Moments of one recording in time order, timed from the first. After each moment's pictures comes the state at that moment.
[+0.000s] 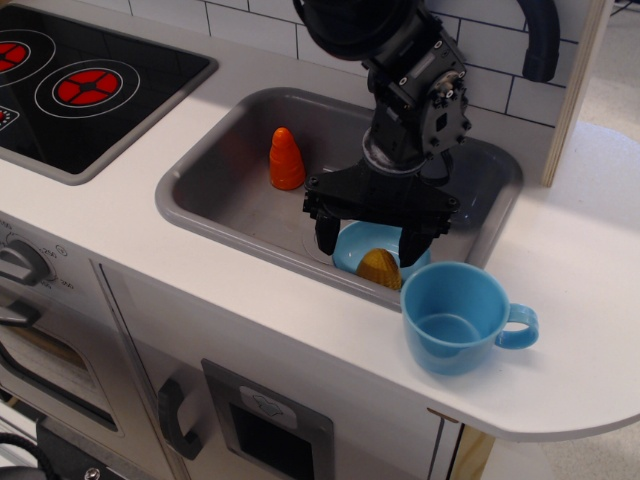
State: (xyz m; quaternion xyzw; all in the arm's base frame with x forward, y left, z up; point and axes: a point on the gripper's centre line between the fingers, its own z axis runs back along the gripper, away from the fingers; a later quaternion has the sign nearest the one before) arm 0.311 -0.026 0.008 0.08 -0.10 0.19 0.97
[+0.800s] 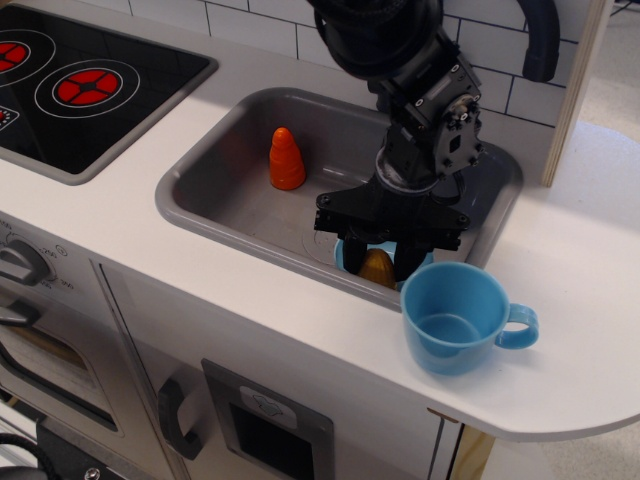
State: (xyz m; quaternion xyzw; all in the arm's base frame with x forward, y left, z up) arm 0.309 -0.030 -0.004 0.08 -0.09 0.21 0.97
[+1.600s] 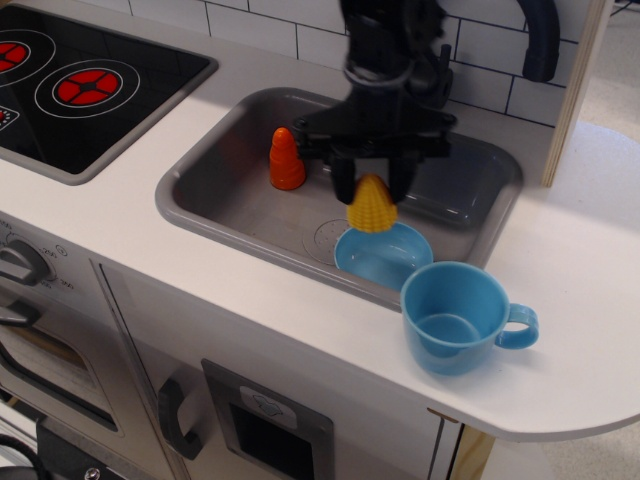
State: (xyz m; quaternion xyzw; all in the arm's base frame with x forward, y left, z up) arm 0.326 -0.003 0.051 0.01 -0.08 0.26 0.96
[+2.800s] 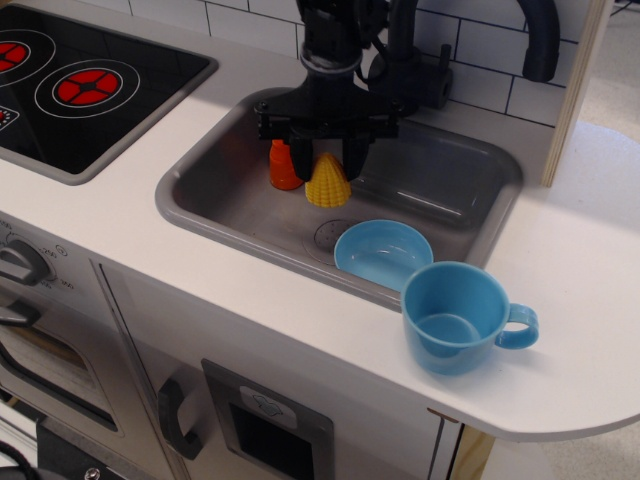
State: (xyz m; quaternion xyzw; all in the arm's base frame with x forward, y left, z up) arm 0.350 0.041 0.033 0.04 -0.10 0.28 0.95
